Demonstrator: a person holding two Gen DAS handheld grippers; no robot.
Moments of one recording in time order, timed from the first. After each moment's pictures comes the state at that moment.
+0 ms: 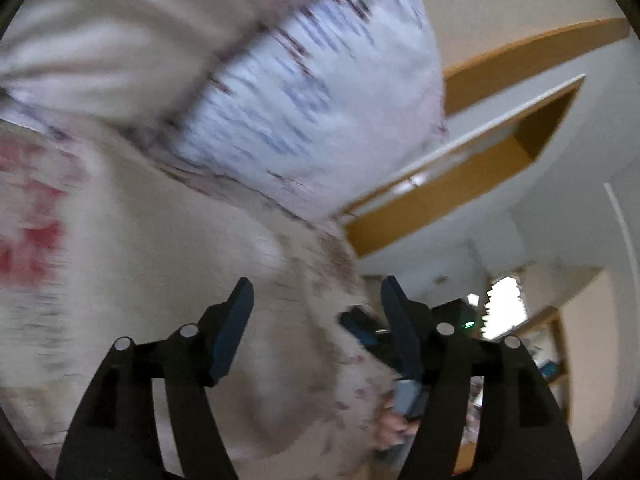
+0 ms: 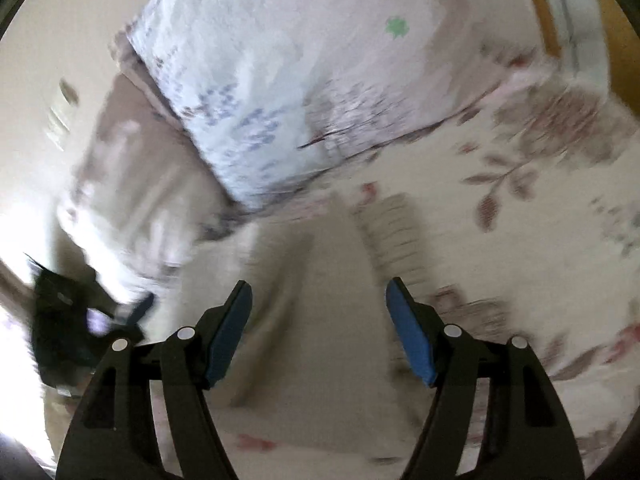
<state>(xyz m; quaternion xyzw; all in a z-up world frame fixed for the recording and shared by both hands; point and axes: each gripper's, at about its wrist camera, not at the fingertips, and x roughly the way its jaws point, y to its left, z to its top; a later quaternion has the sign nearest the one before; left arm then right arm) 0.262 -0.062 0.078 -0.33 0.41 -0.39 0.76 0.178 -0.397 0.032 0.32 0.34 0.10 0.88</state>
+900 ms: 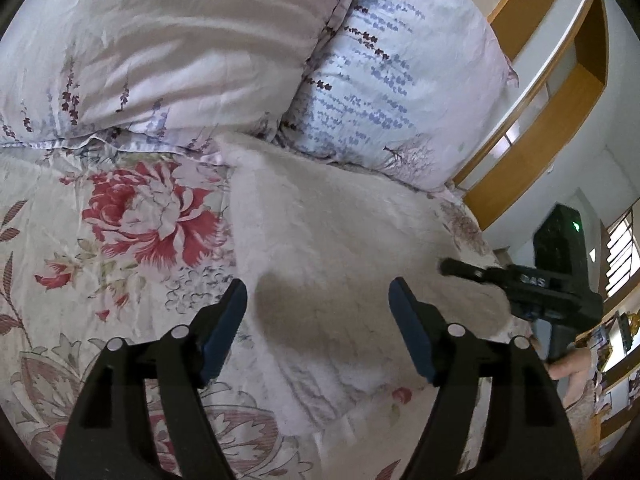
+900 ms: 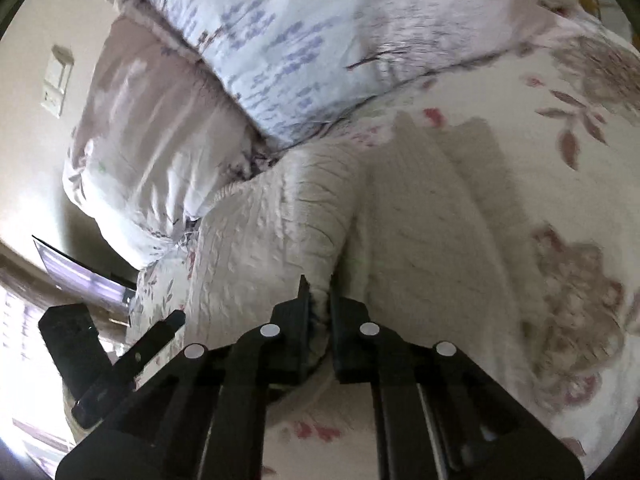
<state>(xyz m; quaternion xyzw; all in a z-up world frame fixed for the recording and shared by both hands) 0.223 -0.036 0.059 -0.14 0.42 -0.27 0.86 0.193 -0.344 0.017 0.32 0.42 0.12 0.84</state>
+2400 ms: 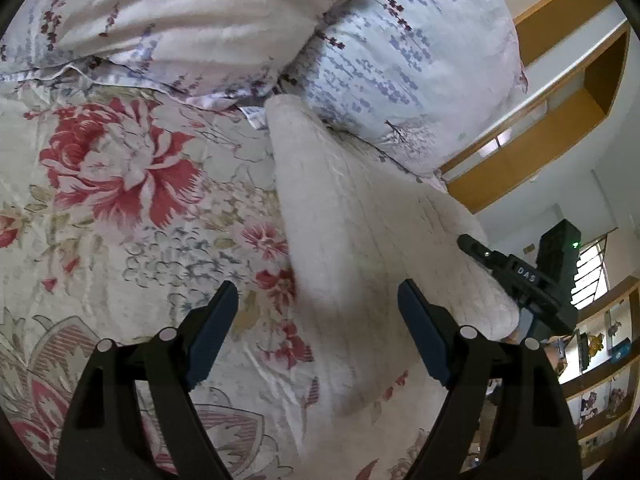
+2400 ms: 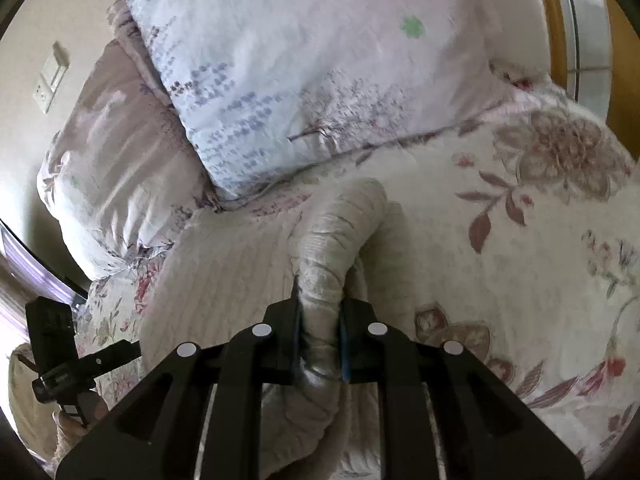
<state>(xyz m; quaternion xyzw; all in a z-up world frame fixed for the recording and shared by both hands) 0.242 -0.046 0.020 -0.20 0.48 -0.30 0.80 0.187 -0.388 0.033 0.24 0.35 0.06 0.90</state>
